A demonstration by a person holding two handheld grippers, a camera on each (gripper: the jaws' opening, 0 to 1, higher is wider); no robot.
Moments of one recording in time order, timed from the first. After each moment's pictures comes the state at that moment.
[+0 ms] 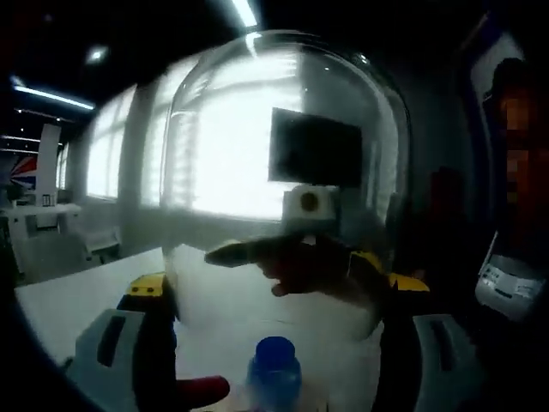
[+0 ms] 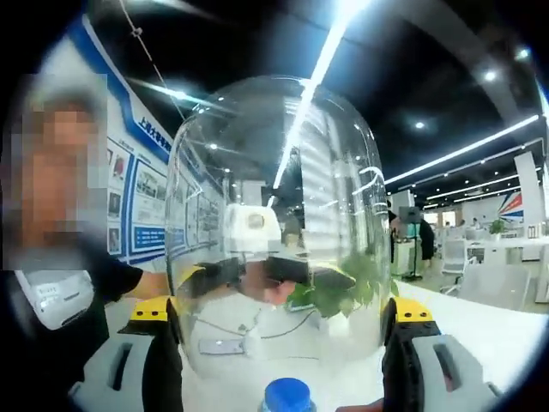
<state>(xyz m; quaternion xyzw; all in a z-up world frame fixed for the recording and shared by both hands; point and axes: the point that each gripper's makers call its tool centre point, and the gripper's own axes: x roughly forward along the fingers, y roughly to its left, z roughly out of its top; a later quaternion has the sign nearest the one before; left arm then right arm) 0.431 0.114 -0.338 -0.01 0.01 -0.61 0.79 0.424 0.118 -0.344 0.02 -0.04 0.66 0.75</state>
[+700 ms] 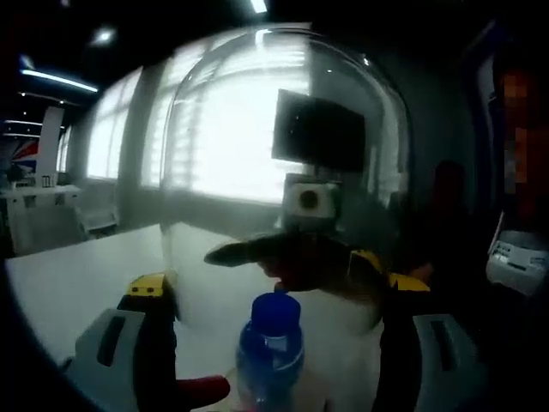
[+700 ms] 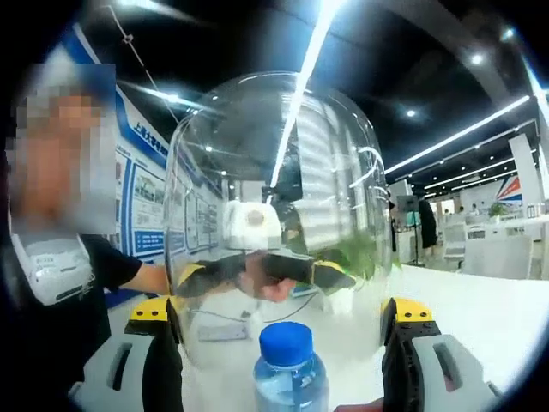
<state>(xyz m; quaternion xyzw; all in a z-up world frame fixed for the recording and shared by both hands) 0.431 0.106 -0.404 -0.02 0.05 -0.61 0.79 0.426 0.110 -0.407 0.05 -0.01 0.66 0.75</state>
